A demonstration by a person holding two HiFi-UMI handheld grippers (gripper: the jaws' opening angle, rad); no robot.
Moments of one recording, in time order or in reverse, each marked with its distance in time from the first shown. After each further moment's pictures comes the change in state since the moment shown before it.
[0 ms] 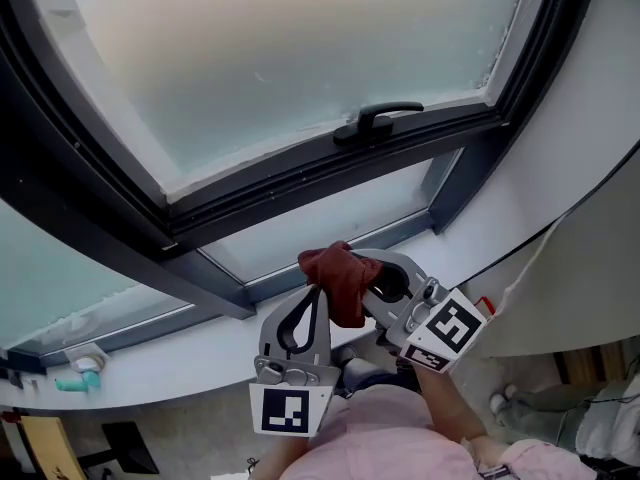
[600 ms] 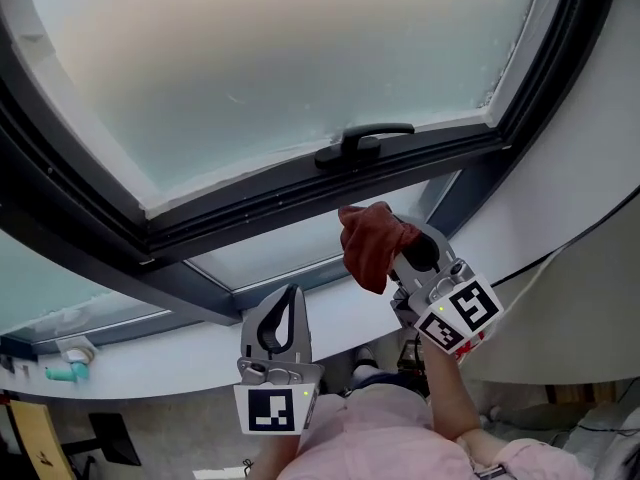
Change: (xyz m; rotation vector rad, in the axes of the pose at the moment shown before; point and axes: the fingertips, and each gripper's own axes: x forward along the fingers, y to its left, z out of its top) left arm 0.050 0.003 -0.008 0.104 0.020 0.116; right arm -0.034 -0.137 0.038 -0.045 -0.084 -0.180
